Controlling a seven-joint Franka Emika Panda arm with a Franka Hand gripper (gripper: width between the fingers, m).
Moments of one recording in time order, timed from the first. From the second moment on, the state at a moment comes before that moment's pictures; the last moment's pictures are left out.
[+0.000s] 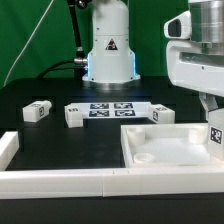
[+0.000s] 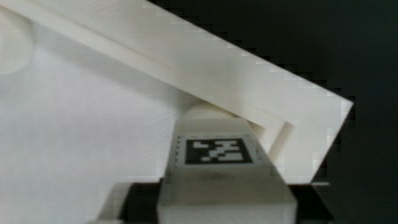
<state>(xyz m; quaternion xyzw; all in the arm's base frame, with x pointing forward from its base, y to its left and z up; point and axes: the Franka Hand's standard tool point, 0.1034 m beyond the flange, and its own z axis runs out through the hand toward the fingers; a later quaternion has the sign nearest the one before) 0.619 0.120 0.076 -0.82 0.57 0.03 0.05</state>
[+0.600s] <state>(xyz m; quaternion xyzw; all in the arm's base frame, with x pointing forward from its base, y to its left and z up) 0.620 0.119 0.077 -0.84 0.54 0.03 0.06</state>
